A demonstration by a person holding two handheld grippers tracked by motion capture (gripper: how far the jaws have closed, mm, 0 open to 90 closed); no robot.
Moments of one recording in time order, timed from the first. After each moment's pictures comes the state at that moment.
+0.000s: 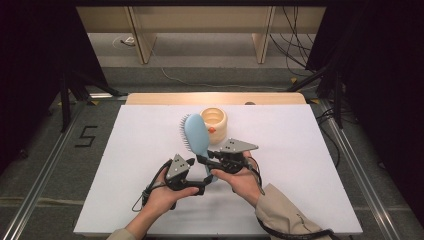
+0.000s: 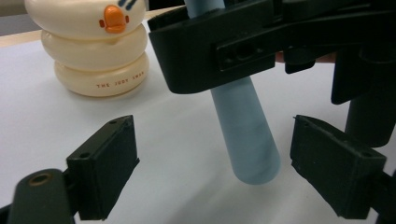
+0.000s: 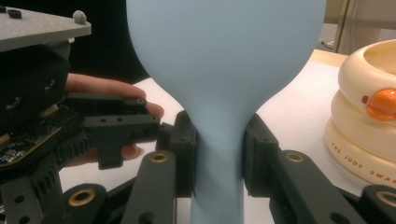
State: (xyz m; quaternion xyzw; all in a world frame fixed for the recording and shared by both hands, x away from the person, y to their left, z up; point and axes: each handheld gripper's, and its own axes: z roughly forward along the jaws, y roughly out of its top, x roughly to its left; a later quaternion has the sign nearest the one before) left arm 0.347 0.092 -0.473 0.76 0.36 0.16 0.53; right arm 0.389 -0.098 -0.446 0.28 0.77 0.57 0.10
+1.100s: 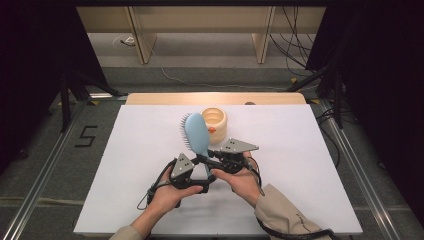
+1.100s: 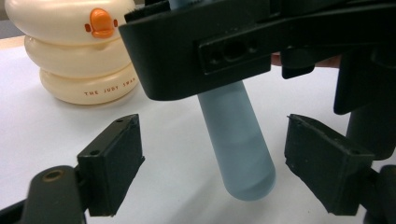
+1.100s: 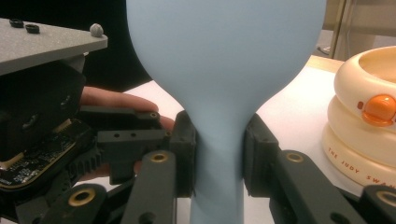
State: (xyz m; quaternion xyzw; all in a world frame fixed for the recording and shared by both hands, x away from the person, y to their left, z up) left arm 0.352 0.082 -0.477 0.75 0.35 0.16 0.53; right arm 0.389 -0.098 -0.446 0.28 0.76 0.57 0.11
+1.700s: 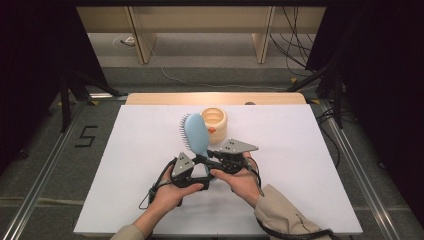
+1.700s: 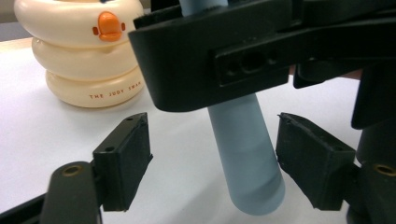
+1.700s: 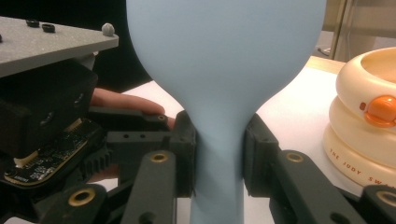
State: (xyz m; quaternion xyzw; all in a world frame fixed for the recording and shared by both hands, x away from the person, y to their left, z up) left arm 0.356 0.080 -0.480 0.74 0.36 0.17 0.54; right arm 0.388 -0.097 -0.447 0.28 0.76 0.57 0.11
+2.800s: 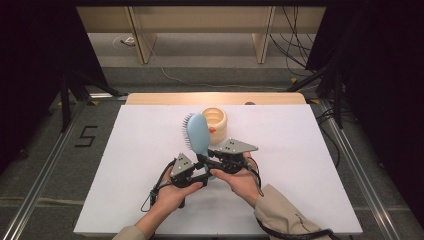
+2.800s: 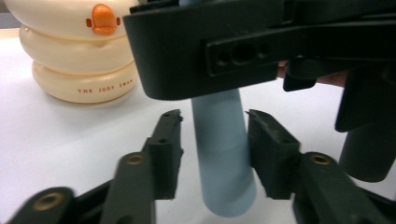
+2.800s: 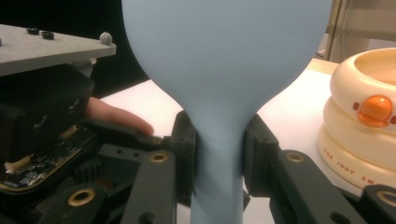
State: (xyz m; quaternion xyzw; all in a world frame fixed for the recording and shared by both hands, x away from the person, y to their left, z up) left arm 0.355 0.079 -0.485 0.72 0.38 0.14 0.56; right arm 0.389 -0.097 -0.448 0.28 0.76 0.57 0.12
